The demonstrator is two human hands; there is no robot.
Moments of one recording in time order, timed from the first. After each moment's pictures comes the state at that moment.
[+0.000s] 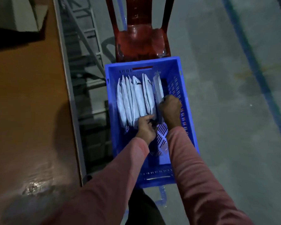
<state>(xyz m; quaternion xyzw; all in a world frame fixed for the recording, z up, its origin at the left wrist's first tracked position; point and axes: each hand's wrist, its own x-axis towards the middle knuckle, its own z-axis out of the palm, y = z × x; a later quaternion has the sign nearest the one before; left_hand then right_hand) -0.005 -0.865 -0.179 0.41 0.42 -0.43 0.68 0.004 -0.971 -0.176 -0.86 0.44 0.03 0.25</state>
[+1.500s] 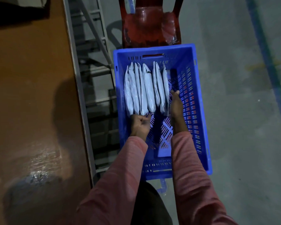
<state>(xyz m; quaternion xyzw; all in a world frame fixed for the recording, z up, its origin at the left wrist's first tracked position) 0.003 -0.811 -0.203 0.41 0.48 -0.32 0.71 -0.015 -0.951 -0.222 -0.53 0.53 -0.04 0.66</state>
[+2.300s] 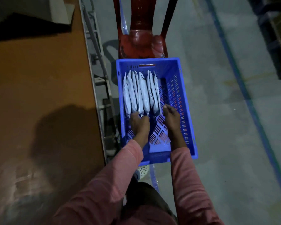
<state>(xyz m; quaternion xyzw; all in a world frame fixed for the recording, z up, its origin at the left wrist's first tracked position) -0.046 -0.785 -0.148 0.73 0.26 -0.27 0.57 -0.093 -0.899 -0.142 -0.63 0.48 -0.09 0.60</state>
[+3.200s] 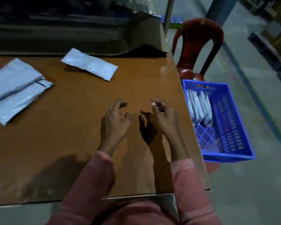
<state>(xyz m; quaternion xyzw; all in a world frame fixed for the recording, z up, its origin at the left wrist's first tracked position) -0.025 -0.318 0.016 0.87 -0.10 0.04 0.49 -0.064 -0.506 0.027 -0.83 0.16 -0.16 0.51</state>
